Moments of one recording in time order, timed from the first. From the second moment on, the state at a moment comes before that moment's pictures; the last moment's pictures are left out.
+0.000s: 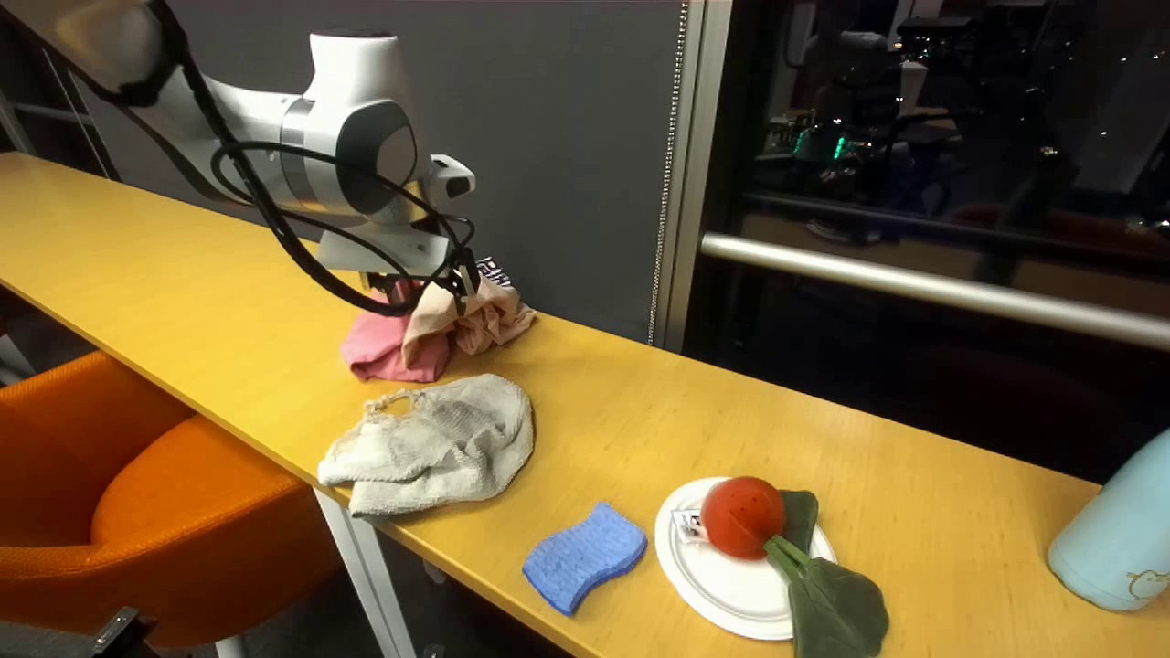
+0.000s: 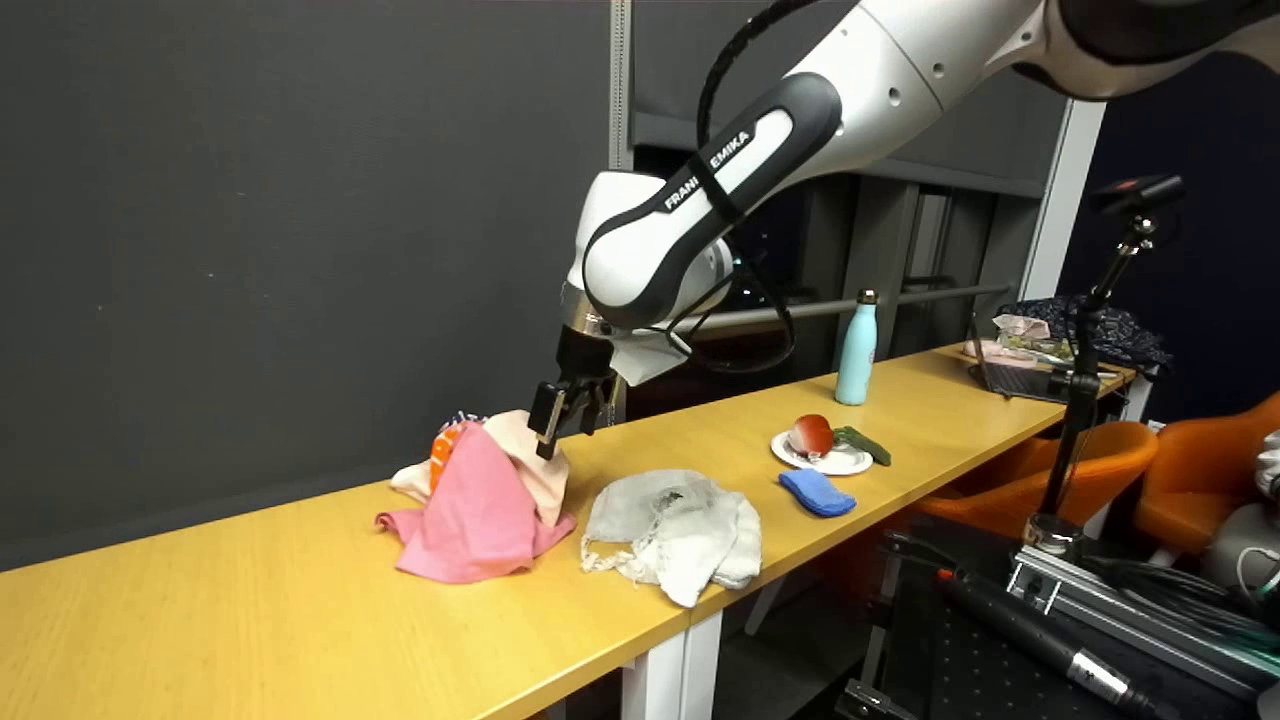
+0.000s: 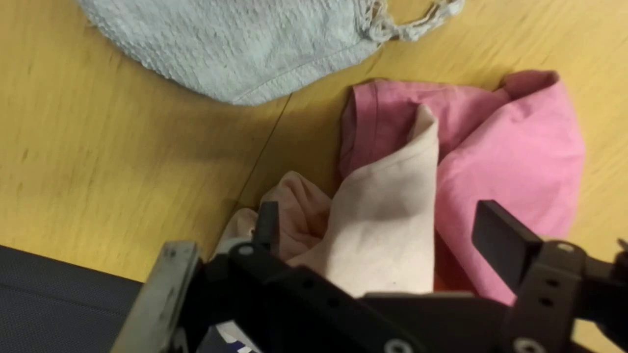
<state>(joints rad) 0.03 0.73 0.02 -1.62 0.03 2.60 -0.08</state>
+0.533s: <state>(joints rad) 0.07 0.90 0.00 -1.45 0.01 2.69 0.02</state>
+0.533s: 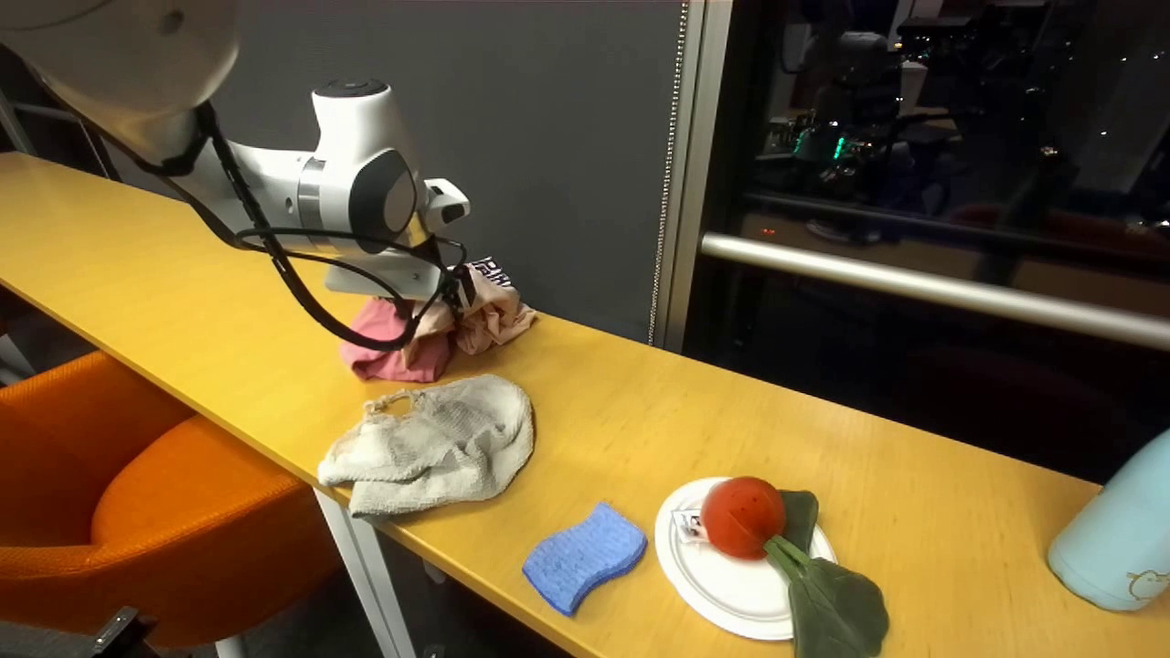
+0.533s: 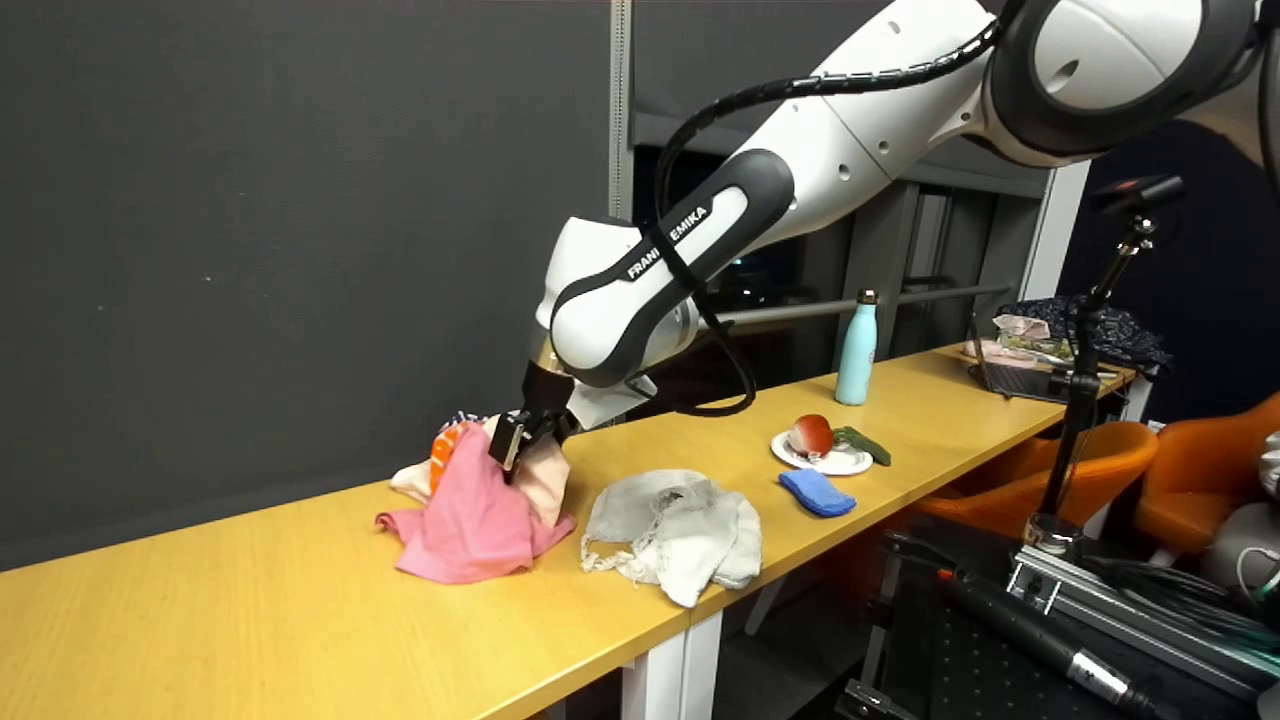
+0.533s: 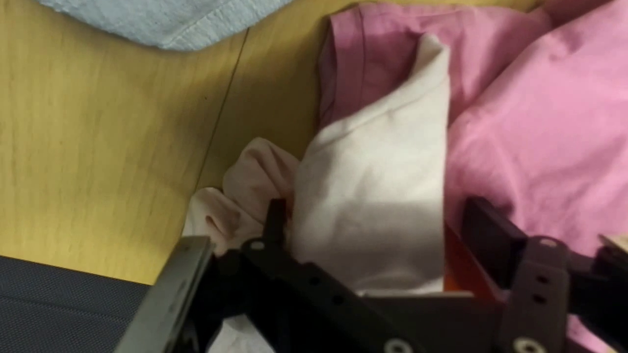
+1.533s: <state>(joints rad) 0.14 0.84 -0.03 -1.39 -0.04 2.69 0.08</state>
